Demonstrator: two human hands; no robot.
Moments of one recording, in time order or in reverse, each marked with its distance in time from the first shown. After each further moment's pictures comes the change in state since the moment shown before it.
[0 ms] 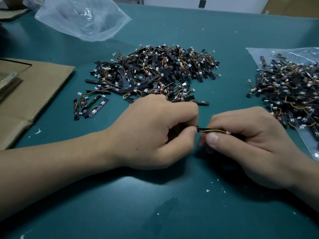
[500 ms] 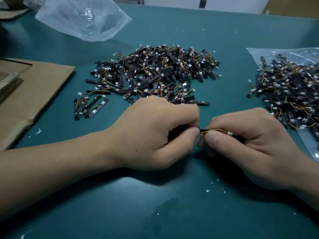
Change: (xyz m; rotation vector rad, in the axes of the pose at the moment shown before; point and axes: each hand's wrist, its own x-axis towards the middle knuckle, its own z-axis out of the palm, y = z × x) left_hand -0.002 -0.003 0.001 0.007 -0.024 0.027; right_hand 0.001 -0.002 0.000 -0.099 0.037 -0.050
